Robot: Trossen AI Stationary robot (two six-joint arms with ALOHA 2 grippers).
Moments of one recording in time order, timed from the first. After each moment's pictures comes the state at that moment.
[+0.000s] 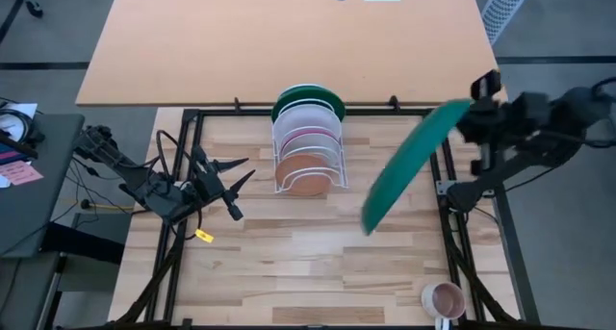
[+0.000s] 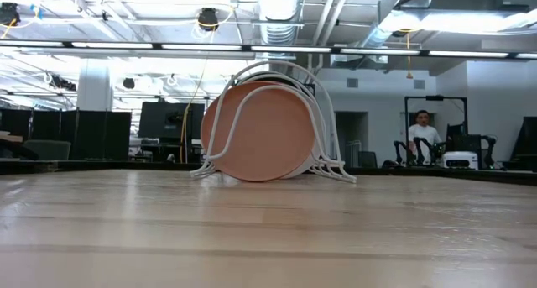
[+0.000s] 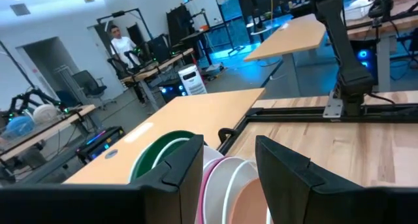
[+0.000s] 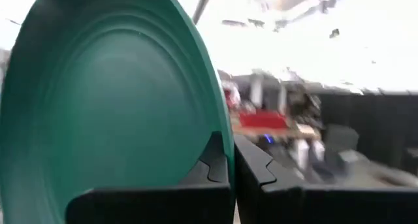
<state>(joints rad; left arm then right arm) -0.60 1.00 1.00 -0.03 -1.25 0.27 0.40 0.92 1.57 -0.20 0.51 -0.28</state>
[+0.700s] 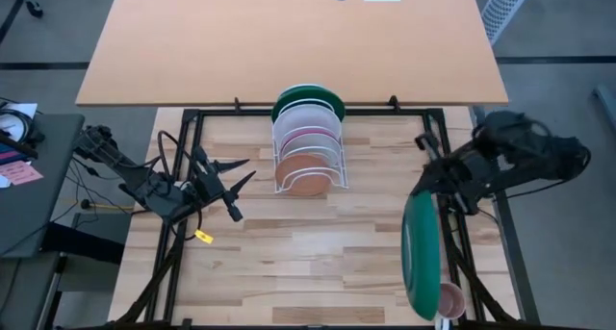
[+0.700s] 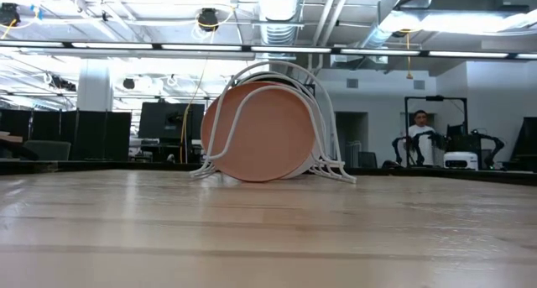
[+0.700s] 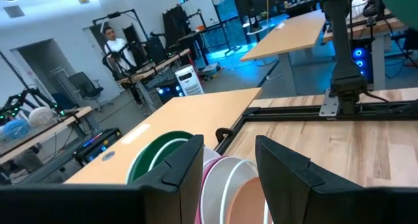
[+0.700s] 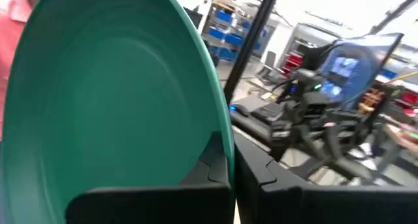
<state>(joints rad) -0.60 1.00 1.00 -0.04 -1.24 0.26 0.12 0.79 1.12 -0.30 -0.45 -0.36</state>
